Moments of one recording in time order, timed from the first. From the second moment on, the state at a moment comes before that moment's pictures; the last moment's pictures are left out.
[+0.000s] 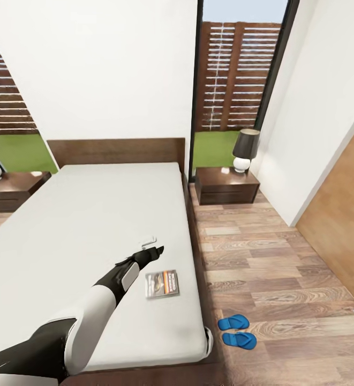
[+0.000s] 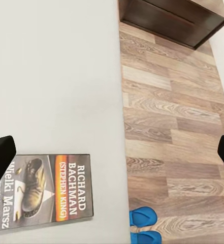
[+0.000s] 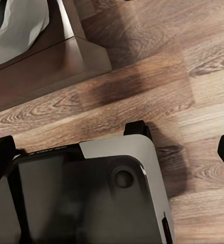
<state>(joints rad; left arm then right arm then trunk) -0.96 -0.17 0.20 -0.27 0.11 0.08 -0.12 -0.46 -0.29 -0.01 0.08 -0.30 0.00 0.48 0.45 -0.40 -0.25</state>
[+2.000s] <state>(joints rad) -0.96 -0.17 0.20 -0.28 0.11 0.08 -0.13 -0.47 -0.46 -0.01 -0.25 -0.30 0.23 0.64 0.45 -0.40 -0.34</state>
